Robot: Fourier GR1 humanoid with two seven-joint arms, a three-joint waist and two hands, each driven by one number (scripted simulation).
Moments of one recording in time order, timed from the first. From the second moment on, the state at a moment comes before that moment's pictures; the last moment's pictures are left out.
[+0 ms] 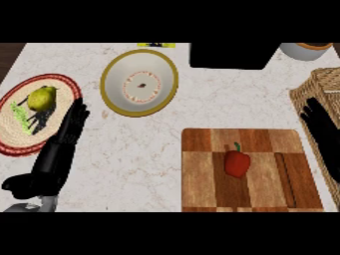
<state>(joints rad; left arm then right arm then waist) -0.04 0.41 -0.34 -1.65 0.25 0.31 -0.12 -0.05 -0.53 0.12 -1.47 -0.36 -0.12 -0.01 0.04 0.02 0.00</state>
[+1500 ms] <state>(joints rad) -0.17 0.52 -0.15 -1.39 0.36 0.20 0.17 -0.71 -0.41 0.52 -1.57 0.47 -0.01 0.67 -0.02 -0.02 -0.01</state>
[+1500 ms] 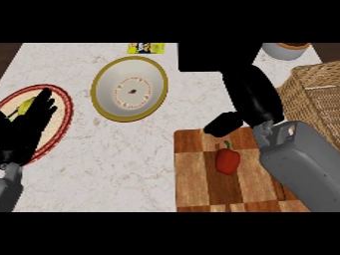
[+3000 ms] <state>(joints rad) -0.21 0.48 -0.07 -1.36 0.31 0.13 0.17 -0.31 -0.60 0.17 -2.15 0.08 0.40 0.90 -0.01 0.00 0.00</state>
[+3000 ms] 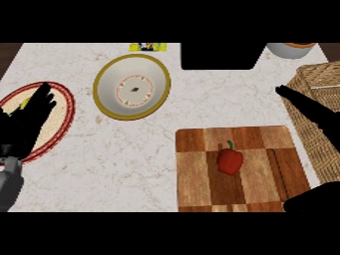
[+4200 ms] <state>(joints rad) -0.22 0.39 0.01 -1.36 0.21 0.06 0.20 -0.18 -0.26 0.31 -1.60 0.61 0.14 0.42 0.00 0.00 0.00</state>
